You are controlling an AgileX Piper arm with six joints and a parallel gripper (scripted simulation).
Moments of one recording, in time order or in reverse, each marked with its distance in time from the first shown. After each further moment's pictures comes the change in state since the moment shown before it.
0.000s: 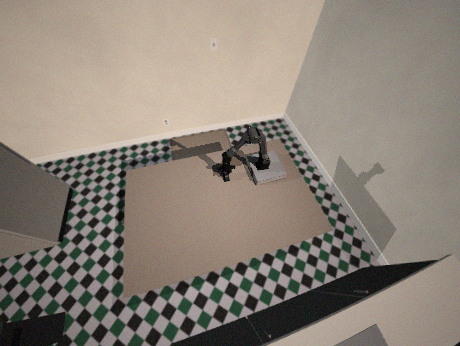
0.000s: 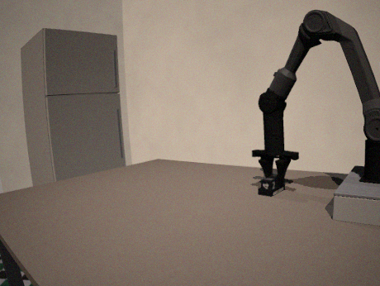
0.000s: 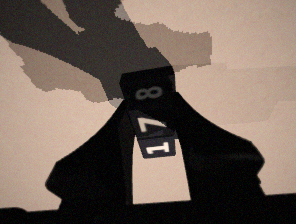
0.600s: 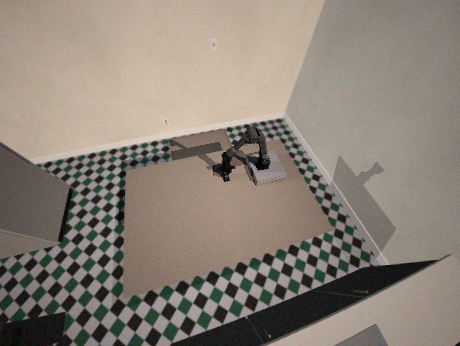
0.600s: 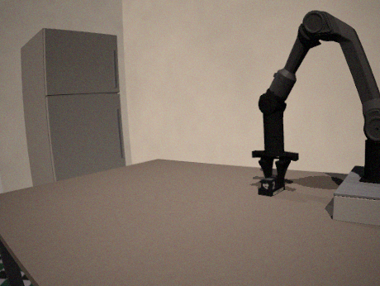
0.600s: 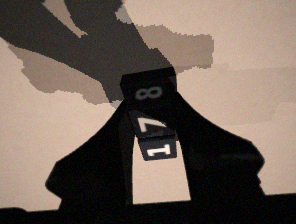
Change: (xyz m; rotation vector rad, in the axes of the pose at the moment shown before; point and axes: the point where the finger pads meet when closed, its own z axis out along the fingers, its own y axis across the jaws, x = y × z) arm 0.000 0.001 0.002 -0.002 0.000 0.000
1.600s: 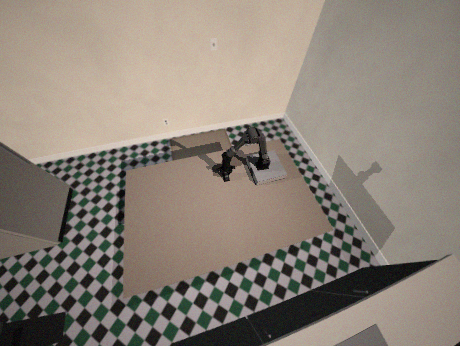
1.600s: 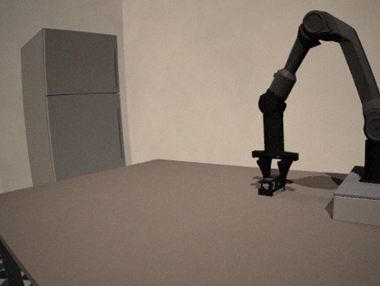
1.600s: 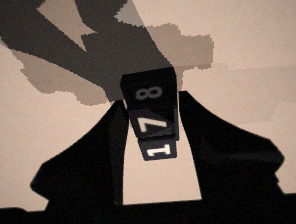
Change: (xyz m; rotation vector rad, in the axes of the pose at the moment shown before) arm 0.000 0.000 0.000 0.000 0.000 0.000
